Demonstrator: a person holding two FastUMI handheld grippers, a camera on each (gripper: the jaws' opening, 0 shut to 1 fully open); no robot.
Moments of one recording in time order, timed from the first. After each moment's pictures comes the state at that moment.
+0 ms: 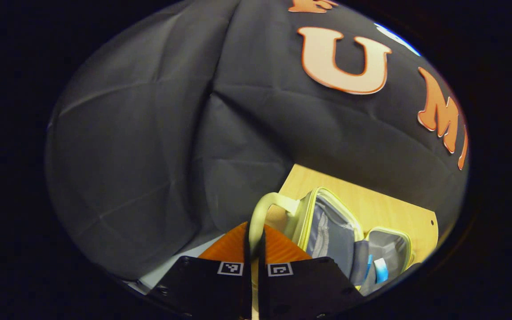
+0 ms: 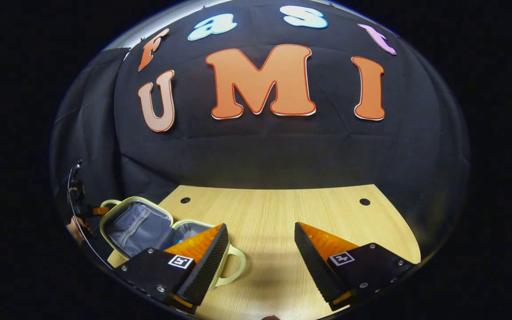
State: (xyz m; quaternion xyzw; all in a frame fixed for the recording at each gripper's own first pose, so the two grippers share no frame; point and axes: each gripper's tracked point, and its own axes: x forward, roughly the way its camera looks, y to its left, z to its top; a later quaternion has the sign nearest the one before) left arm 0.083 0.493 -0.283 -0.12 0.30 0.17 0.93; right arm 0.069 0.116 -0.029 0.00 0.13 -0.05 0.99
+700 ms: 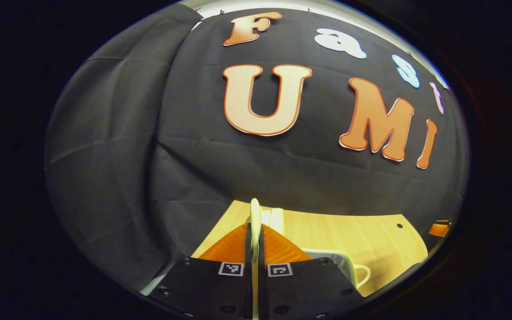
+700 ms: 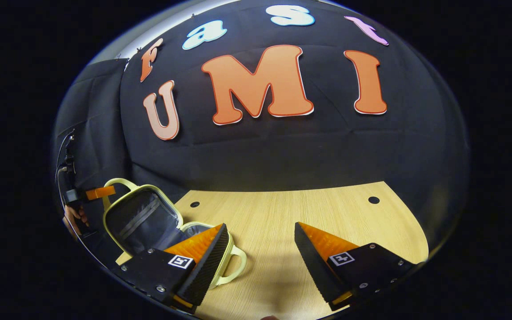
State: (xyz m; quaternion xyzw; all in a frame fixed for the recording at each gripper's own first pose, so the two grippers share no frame) left arm 0.112 0.328 -0.146 -0.10 0.21 0.05 0.97; right arm 0.061 0.095 -0.030 0.03 0.11 -0.01 0.99
